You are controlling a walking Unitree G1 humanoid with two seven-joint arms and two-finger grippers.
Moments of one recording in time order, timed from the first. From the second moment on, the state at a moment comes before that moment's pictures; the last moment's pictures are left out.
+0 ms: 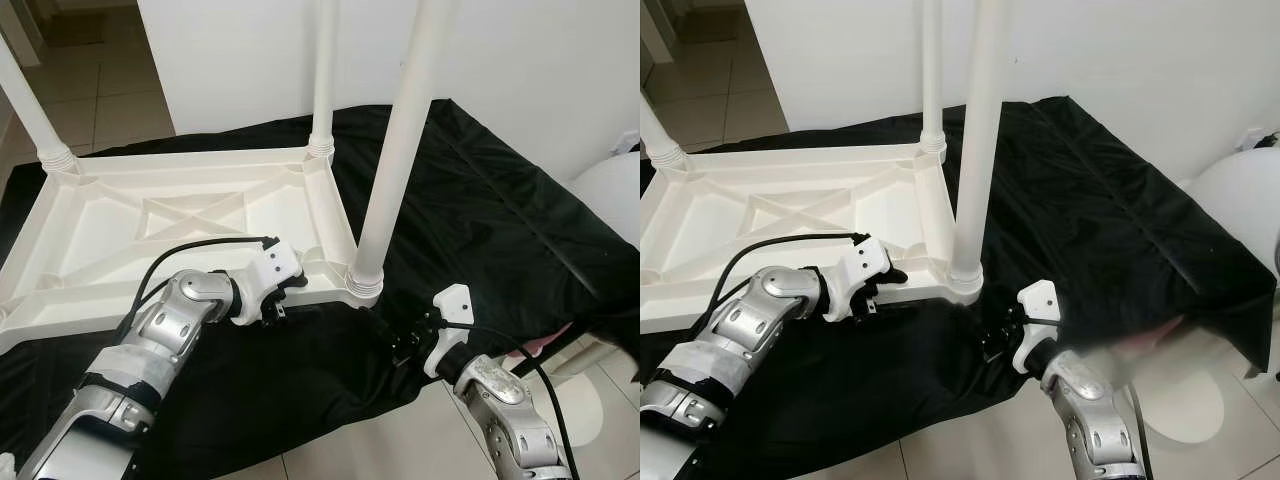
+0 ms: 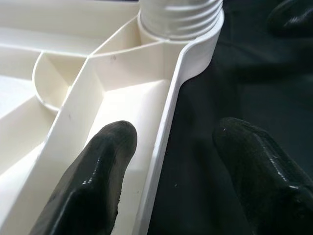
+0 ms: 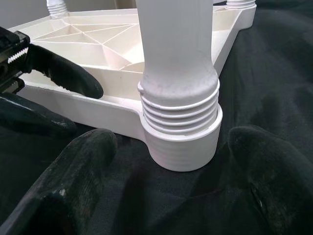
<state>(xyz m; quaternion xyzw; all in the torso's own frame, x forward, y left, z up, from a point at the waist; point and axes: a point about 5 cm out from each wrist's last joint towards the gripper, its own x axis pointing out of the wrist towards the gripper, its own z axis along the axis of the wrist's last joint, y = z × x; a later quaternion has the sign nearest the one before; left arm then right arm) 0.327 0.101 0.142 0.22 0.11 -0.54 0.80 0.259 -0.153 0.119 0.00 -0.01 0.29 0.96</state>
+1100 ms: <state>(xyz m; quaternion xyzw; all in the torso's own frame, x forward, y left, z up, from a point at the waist) 0.299 0.121 0.140 0.24 0.09 -0.54 0.80 0.267 -0.159 0.125 -0.02 -0.02 0.33 0.94</state>
